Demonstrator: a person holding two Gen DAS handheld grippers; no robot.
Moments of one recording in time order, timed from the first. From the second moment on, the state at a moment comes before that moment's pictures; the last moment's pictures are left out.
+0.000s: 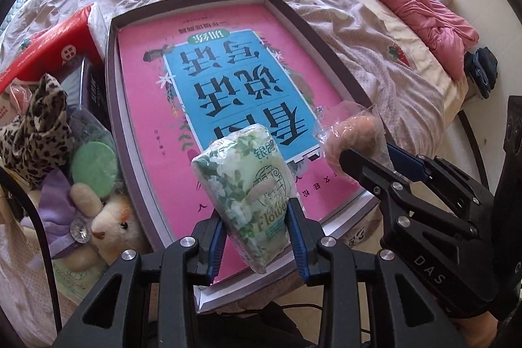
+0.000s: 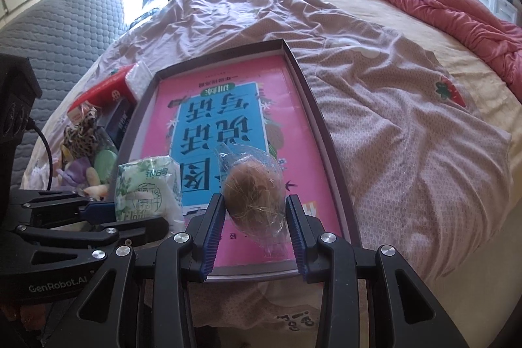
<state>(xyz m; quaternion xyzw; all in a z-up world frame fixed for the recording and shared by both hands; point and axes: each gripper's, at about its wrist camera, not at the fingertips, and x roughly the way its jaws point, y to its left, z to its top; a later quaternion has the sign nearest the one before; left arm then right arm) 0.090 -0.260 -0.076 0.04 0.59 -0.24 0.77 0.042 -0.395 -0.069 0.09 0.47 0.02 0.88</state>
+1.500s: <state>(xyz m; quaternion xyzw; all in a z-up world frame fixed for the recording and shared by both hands) 0.078 -0.240 -0.066 0.04 0.59 -0.23 0.78 0.034 -0.404 -0.055 0.07 0.48 -0.03 0.88</state>
